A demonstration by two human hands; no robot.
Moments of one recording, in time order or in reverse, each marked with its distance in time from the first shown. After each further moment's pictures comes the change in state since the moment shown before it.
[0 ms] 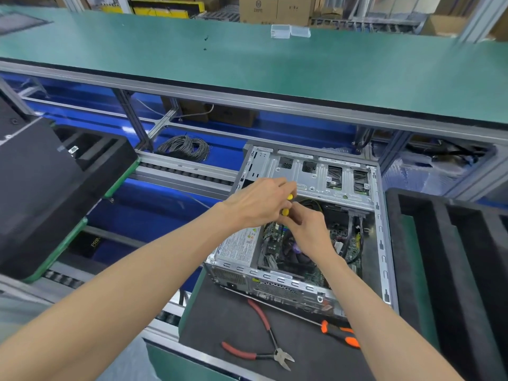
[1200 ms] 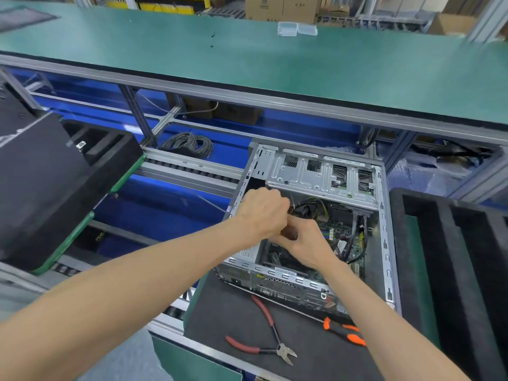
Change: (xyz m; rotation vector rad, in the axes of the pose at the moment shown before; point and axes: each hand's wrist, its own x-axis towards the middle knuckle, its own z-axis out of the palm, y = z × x) left_hand -0.013 0.022 0.013 0.444 -0.137 -0.239; right_hand -0.022 -0.018 0.000 -0.106 -0.252 -0.069
